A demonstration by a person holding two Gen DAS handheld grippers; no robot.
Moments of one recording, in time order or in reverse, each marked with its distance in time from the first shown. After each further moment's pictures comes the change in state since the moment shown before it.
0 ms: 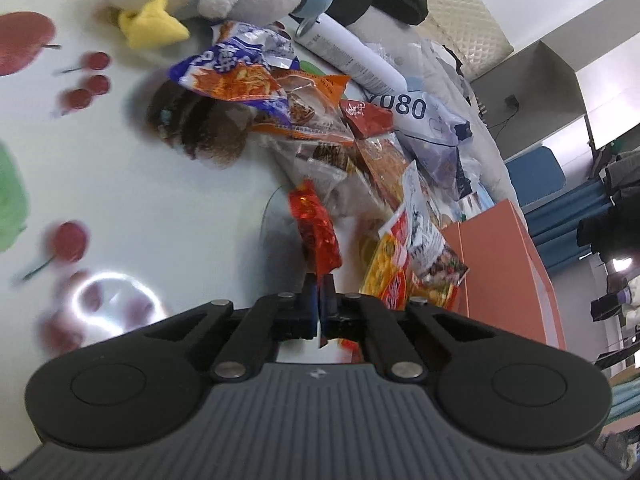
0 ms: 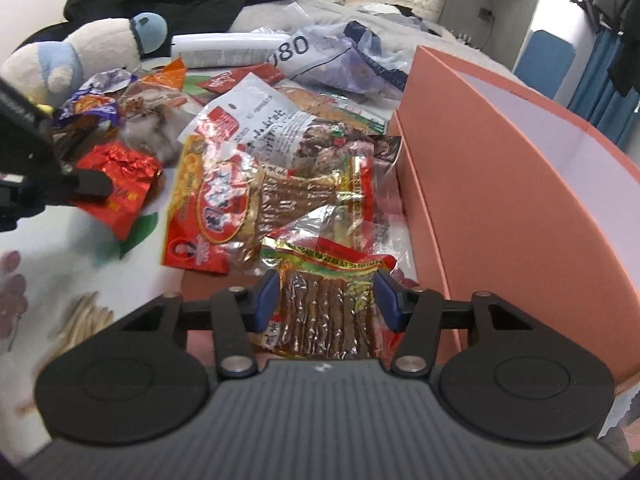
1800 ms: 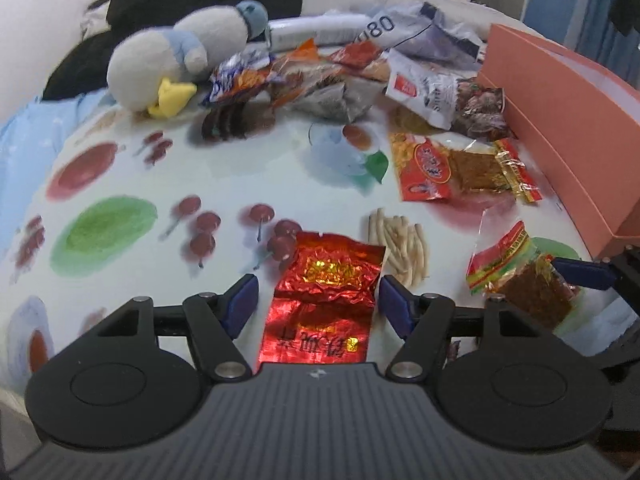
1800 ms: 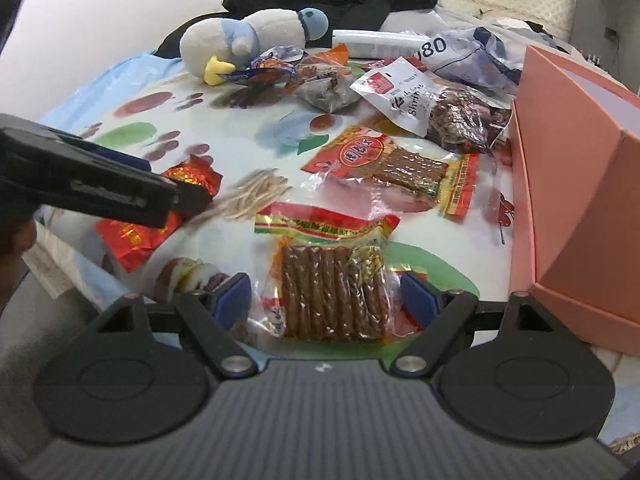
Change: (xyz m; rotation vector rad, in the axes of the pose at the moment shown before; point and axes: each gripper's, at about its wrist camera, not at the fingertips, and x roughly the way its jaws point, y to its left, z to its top) left arm -0.051 -0.023 -0.107 0.626 -0.028 0.387; right arm -0.068 -0.013 -0.073 -0.162 -0.044 0.430
